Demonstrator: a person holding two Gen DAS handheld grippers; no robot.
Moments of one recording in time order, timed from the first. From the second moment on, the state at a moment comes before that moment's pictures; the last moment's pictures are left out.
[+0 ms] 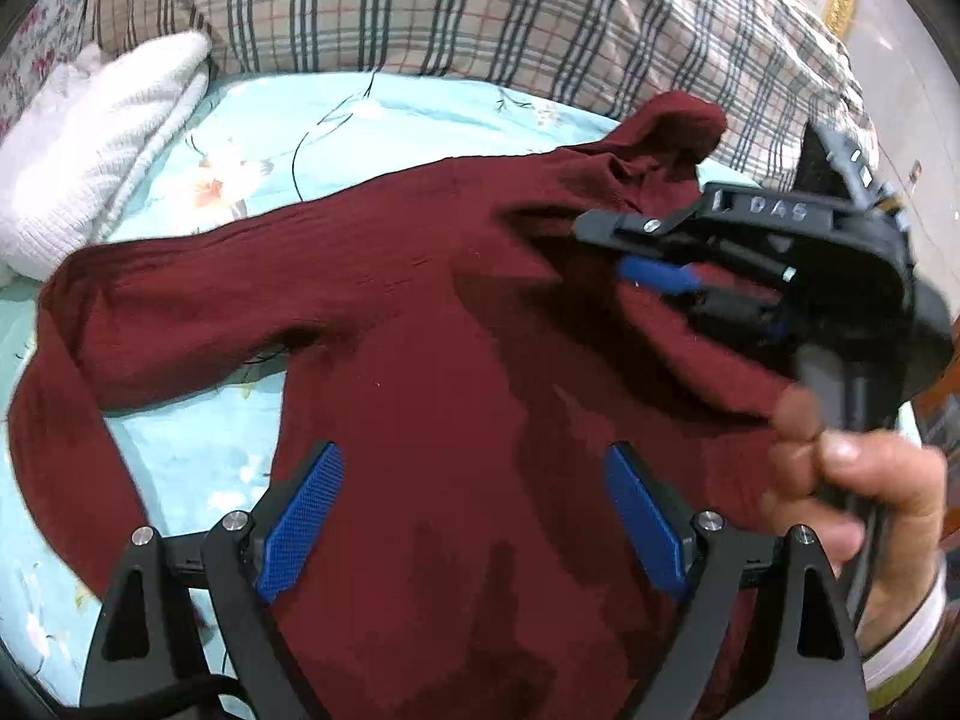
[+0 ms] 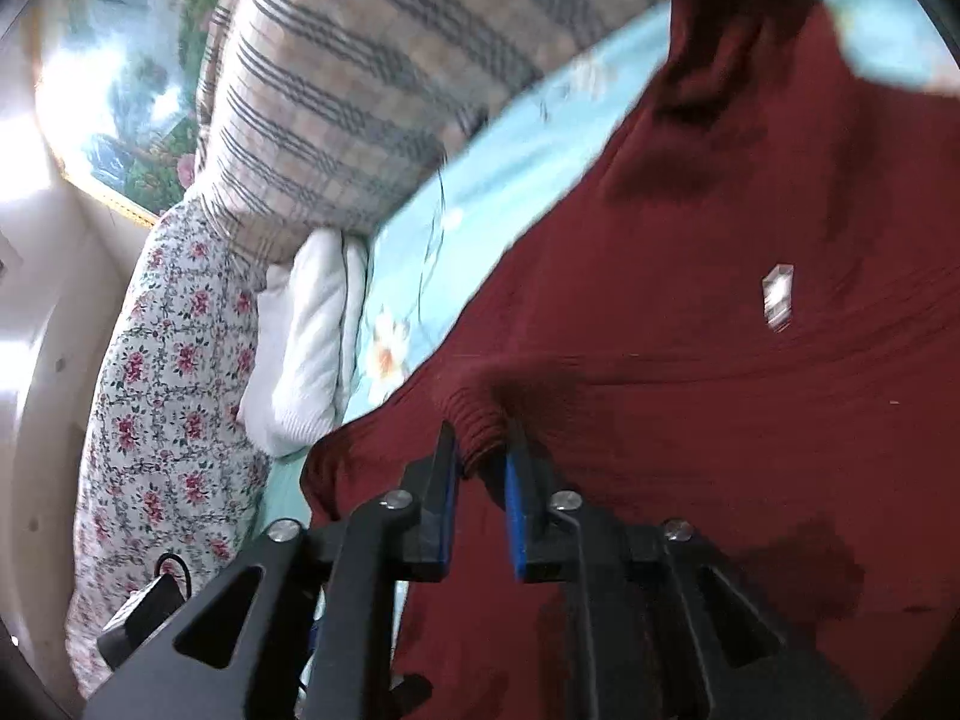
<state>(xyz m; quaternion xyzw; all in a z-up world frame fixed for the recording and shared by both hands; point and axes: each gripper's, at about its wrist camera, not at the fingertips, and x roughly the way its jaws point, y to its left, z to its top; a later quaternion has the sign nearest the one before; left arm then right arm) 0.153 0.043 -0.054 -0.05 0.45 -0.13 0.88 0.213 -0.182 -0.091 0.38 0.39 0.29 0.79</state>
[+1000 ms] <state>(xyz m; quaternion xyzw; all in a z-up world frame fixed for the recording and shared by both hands) 0.263 0.044 -0.090 -0.06 0.42 -0.04 0.90 0.123 -0.429 -0.122 0.37 0.40 0.02 0.84</state>
